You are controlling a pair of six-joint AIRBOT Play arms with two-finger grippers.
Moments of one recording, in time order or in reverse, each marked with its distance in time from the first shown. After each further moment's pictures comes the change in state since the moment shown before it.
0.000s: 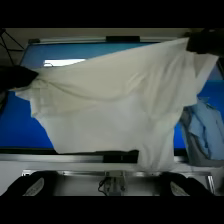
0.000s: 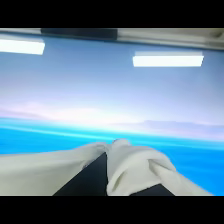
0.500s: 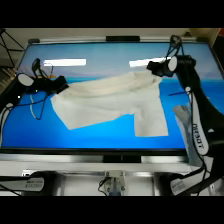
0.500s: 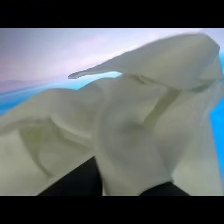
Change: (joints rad) left arm 0.002 -0.564 -0.033 -0.246 0.261 -0.001; right arm -0.002 -0.542 -0.008 0.195 -0.215 0.270
